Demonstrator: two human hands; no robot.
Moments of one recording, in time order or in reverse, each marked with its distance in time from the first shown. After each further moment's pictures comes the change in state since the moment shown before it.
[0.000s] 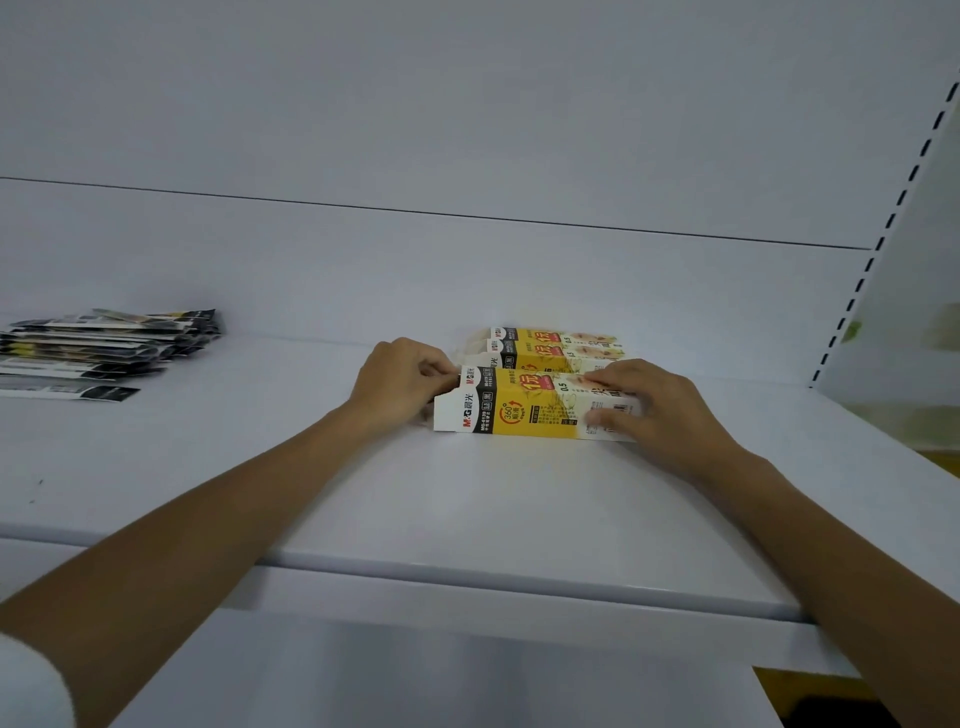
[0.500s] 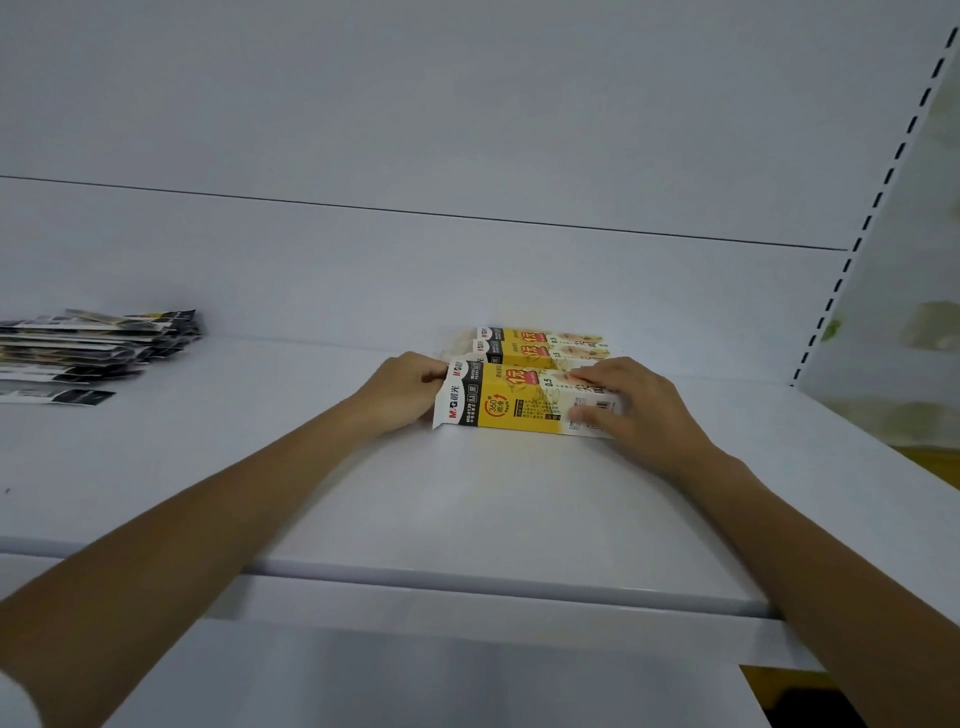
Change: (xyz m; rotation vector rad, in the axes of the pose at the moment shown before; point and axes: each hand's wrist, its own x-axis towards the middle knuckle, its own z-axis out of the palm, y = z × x) left_hand 0.001 0.009 0.007 0.037 -0.225 -0.017; right_hand 0.002 0.000 0.004 -0.054 0.014 0.028
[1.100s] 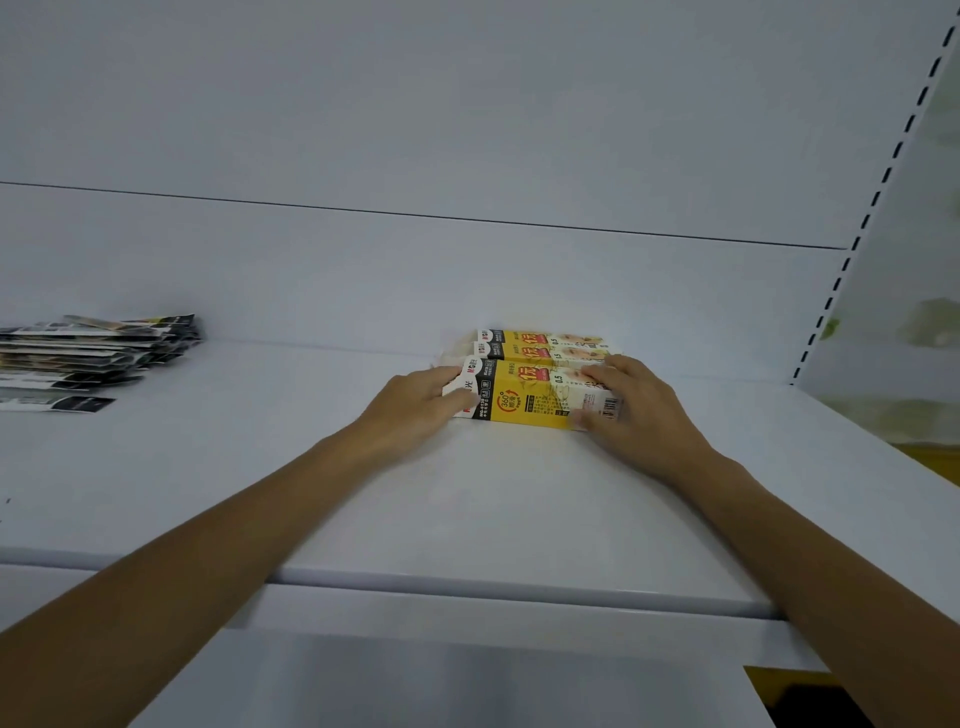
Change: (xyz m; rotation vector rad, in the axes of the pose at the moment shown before) left_hand -0.028 0.015 0.005 -0.160 -0.032 -0.010; right_hand 0.000 0.003 0.007 -0.094 0.011 0.072
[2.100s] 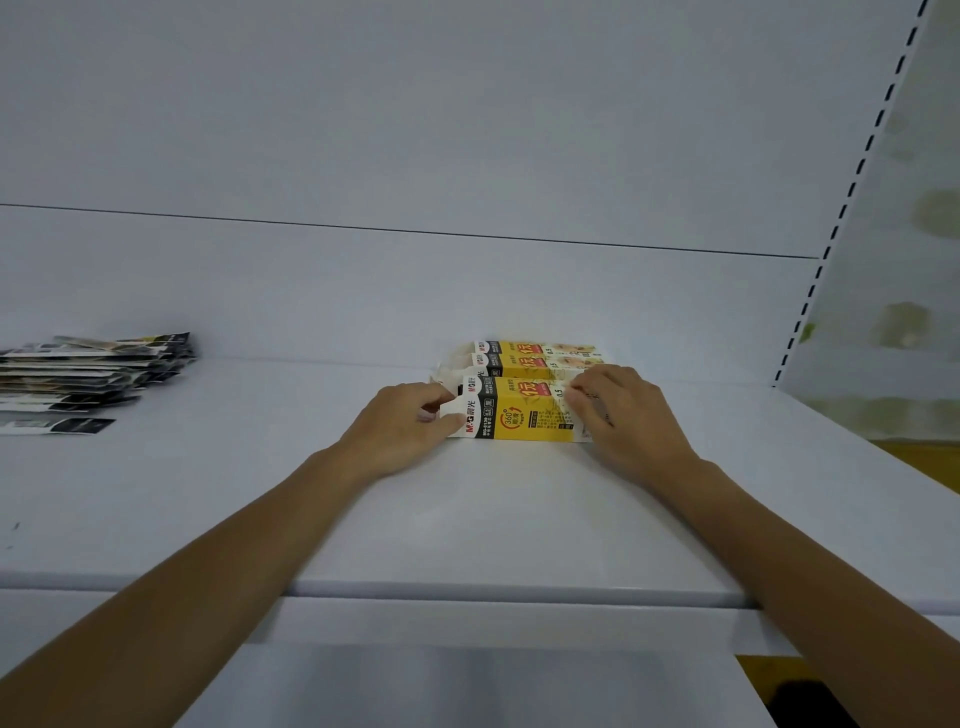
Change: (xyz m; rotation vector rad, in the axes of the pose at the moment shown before) left_hand 0.003 -0.021 -0.010 0.185 0.069 0.125; right_hand -0.006 -0.029 -0.001 -0.184 0.064 -0.023
